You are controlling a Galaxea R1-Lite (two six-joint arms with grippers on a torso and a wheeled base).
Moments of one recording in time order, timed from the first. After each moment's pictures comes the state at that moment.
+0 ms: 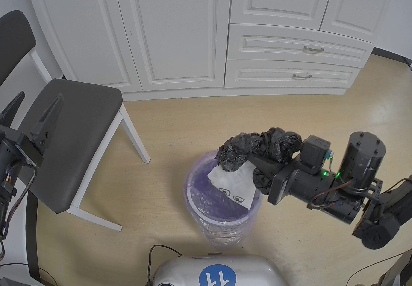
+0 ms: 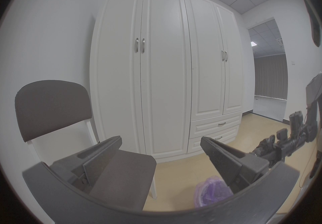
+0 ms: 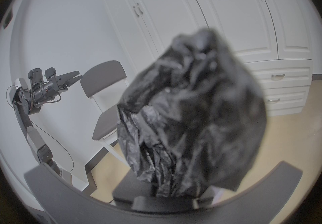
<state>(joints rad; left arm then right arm) -0.48 1.06 -0.32 -1.07 0.31 0.18 0.71 1.74 -0.51 -1.22 0.03 0.08</state>
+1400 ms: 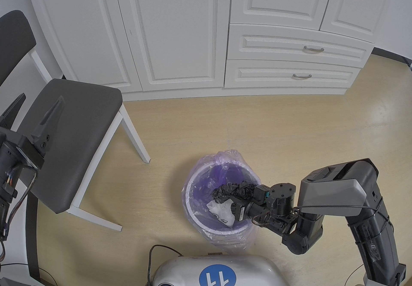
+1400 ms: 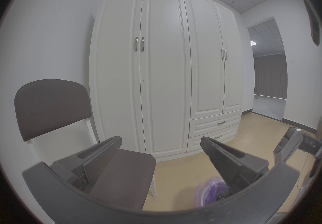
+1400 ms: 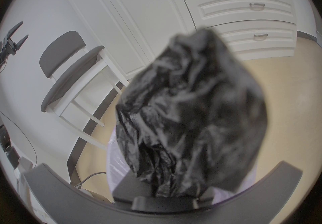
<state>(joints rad) -0.48 1.06 -0.32 -1.07 0.31 0.18 0.57 2.59 -0.79 -1.55 0.04 0.24</state>
